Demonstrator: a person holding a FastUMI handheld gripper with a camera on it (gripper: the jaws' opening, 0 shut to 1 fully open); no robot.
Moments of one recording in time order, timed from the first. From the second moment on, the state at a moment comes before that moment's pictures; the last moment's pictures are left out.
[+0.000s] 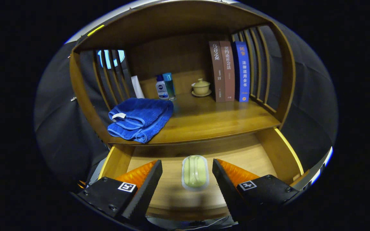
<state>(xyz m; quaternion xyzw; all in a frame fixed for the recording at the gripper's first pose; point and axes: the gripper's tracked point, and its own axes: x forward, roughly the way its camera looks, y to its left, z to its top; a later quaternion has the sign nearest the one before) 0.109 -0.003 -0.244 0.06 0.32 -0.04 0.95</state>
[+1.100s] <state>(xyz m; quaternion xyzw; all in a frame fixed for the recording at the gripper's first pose) 0.135 -0.018 -0.362 0.01 0.54 -0.07 0.84</state>
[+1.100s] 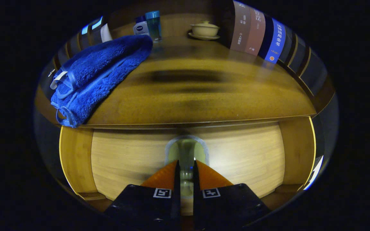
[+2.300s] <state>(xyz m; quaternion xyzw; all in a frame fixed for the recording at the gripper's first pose) 0.123 -0.016 -0.206 0.05 0.36 -0.06 0.93</state>
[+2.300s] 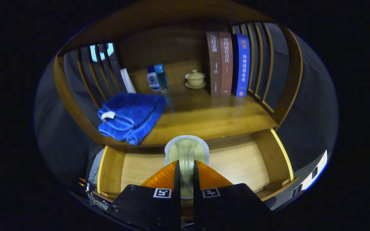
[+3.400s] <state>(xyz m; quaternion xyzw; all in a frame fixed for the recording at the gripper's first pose) 0.308 -0.030 -0.228 0.03 0.41 -0.07 0.91</state>
